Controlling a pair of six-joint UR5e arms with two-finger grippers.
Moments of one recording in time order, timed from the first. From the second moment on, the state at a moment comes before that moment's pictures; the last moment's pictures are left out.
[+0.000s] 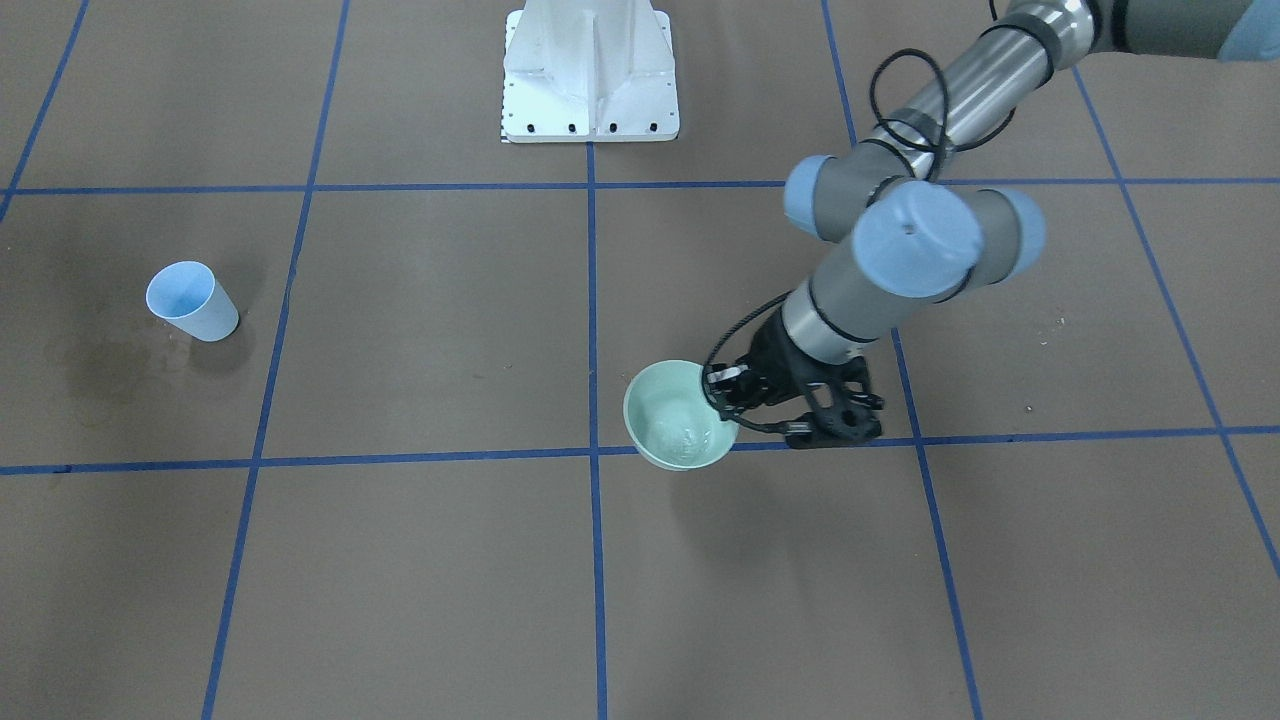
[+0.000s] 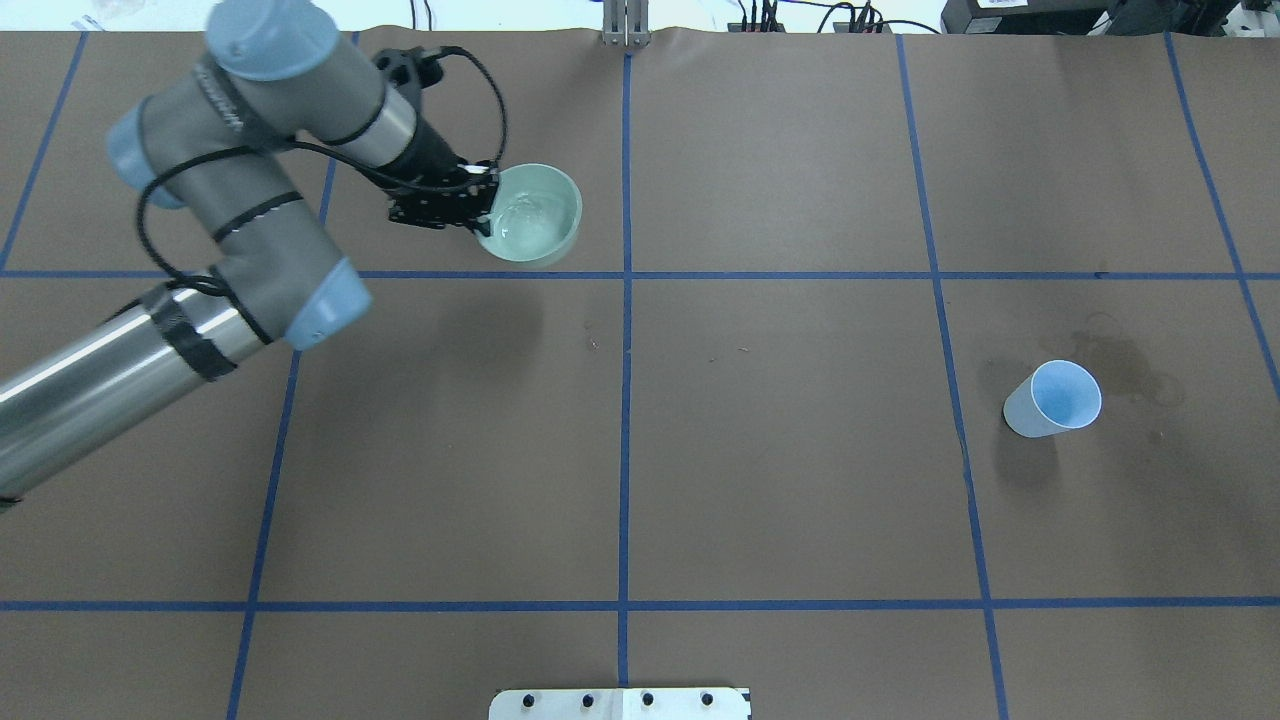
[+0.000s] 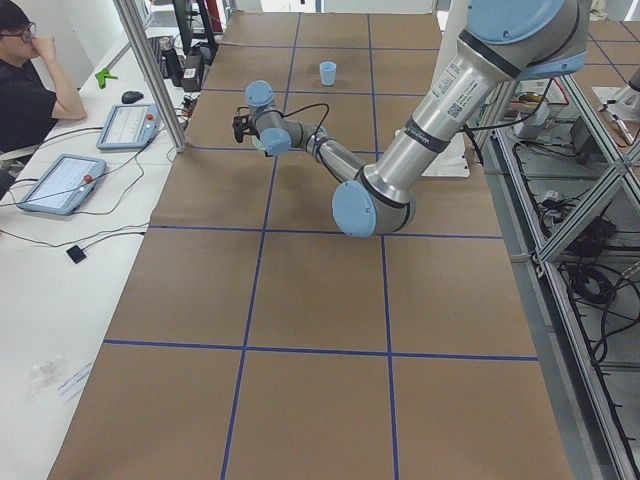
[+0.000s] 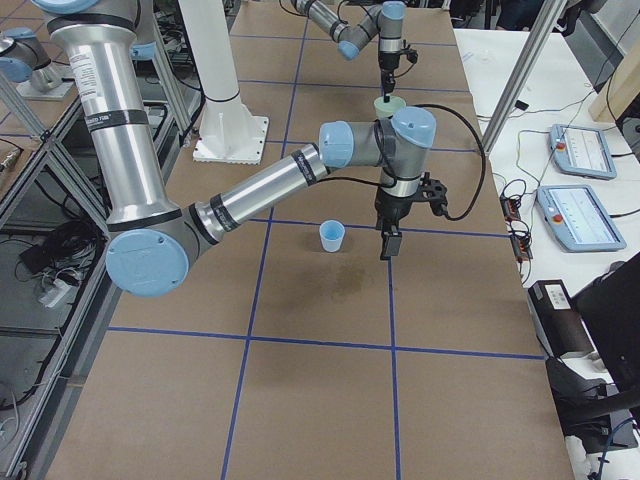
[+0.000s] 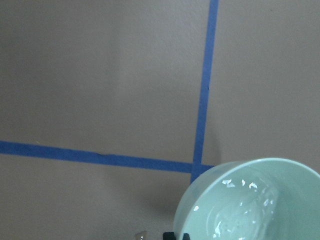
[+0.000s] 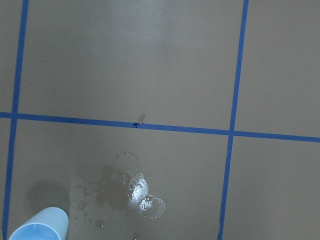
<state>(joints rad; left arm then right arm) -0.87 -2.22 -1.39 -2.06 -2.27 -1.22 1.44 -1.38 1.90 -2.05 2.20 0.07</state>
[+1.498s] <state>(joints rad) -1.04 -1.55 -1.61 -2.07 -2.30 -0.57 1.49 -1.55 1.81 -1.77 2.27 0.04</state>
